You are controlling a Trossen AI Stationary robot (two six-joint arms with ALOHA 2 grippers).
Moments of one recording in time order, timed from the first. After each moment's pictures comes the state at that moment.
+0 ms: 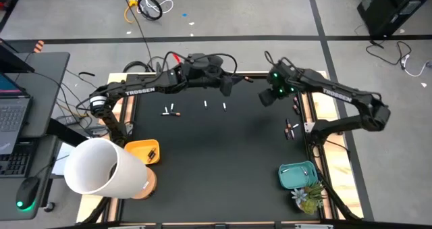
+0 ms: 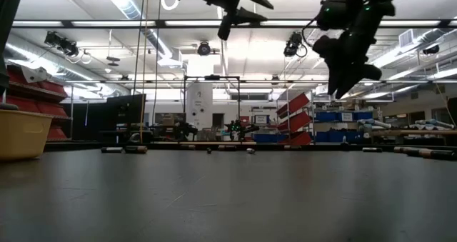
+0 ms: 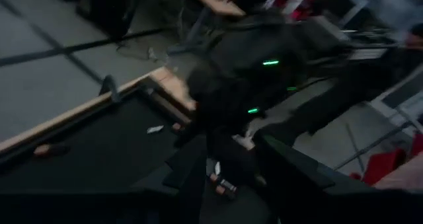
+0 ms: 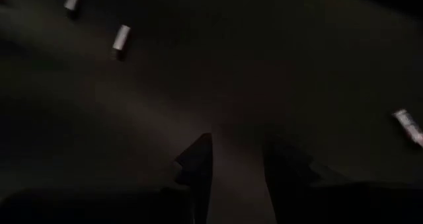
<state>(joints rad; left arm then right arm) 0.31 1.69 1.55 -0.05 0.06 -0.56 -0.65 1.24 0.98 -0.86 -0.06 0.42</state>
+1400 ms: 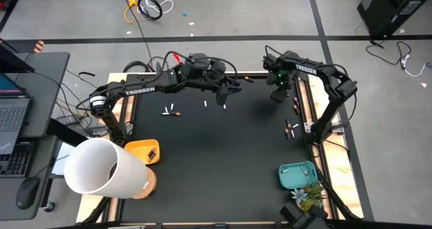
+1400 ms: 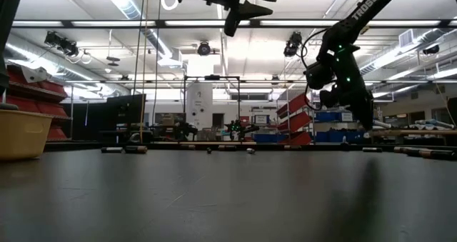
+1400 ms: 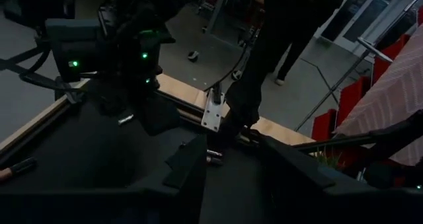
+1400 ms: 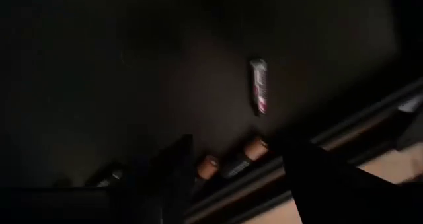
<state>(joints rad) 0.32 1.69 1.55 -0.10 0.28 -0.34 -0.93 1.74 1.19 -1.23 0.19 -0.26</state>
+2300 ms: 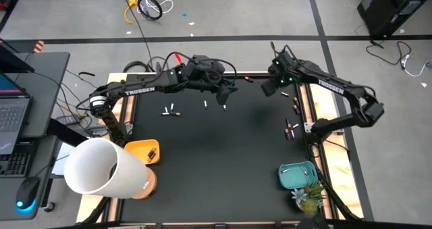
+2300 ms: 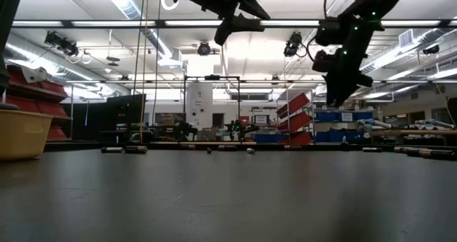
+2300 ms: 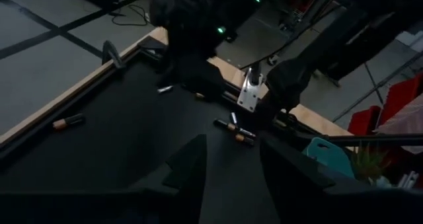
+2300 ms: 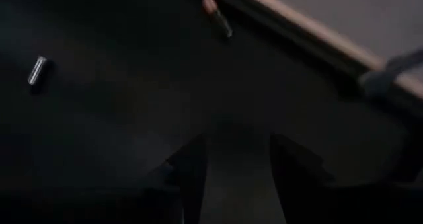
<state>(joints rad) 0.32 1.69 1.55 -0.23 0.15 -0.37 -0.86 1.33 0.98 -0.76 0.00 0.17</state>
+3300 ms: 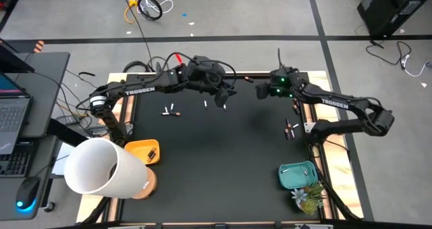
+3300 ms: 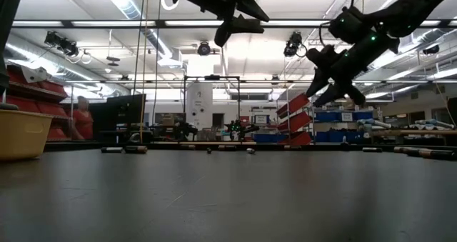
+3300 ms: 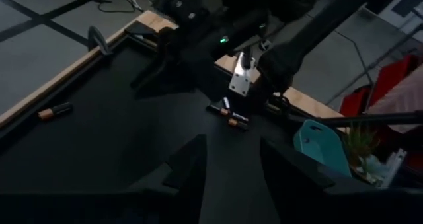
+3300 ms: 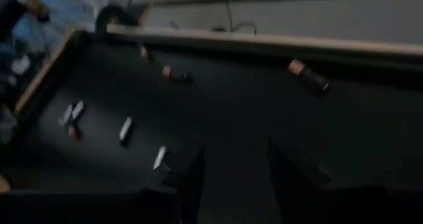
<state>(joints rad) 0.32 1.69 1.55 -0.27 0.22 -0.34 -0.73 1.16 0.60 -0.07 -0.08 0.57</state>
